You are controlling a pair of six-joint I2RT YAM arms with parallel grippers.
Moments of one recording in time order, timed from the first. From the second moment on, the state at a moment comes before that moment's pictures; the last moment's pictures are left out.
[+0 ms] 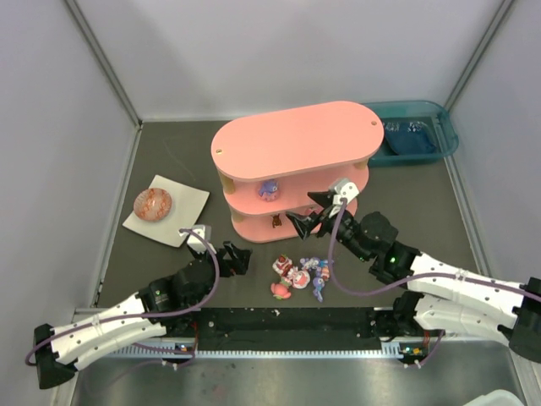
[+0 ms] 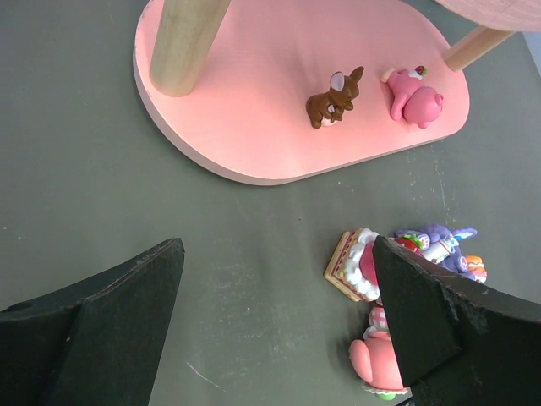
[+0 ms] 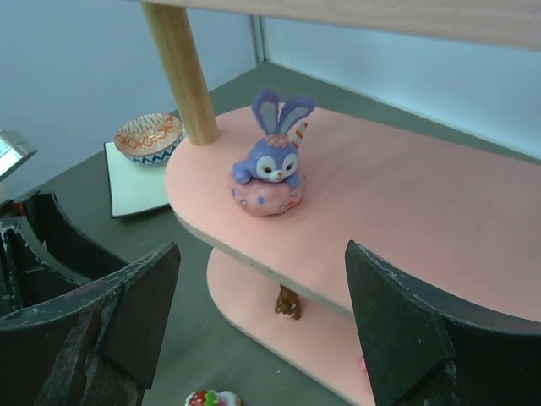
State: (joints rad) left arm -1.08 0.32 0.19 -0.23 -0.62 -0.76; right arm 1.04 0.93 0.56 0.43 0.26 0.08
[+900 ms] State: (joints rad) left arm -1.08 0.37 0.23 -0.25 -0.64 -0.77; right arm 0.77 1.19 0.58 0.66 -0.28 0.00
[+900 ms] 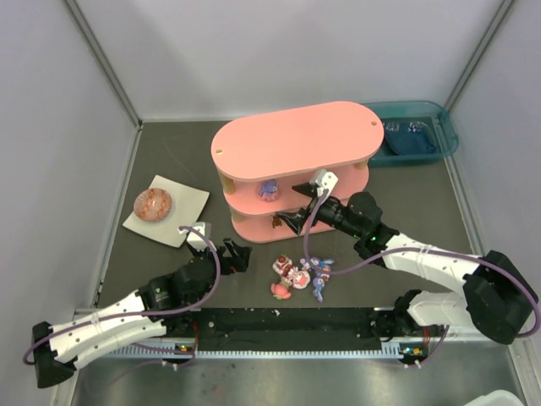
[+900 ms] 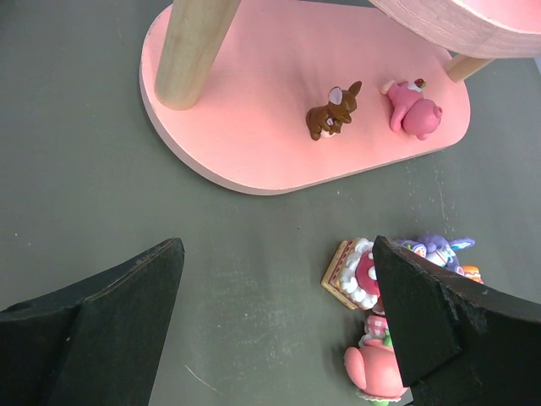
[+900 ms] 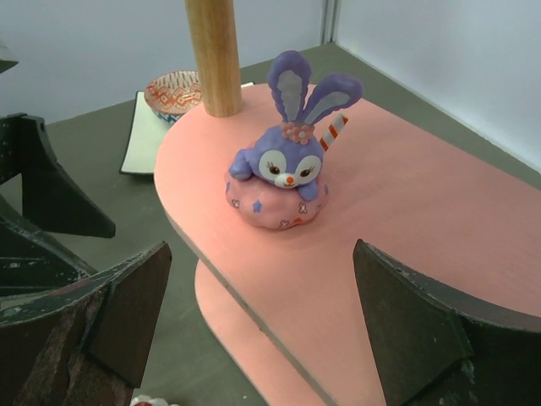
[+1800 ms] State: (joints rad) left arm -1.08 0.31 0.23 -0.29 -0.65 -0.76; right arm 0.76 1.37 0.69 0.83 -0.34 -0.04
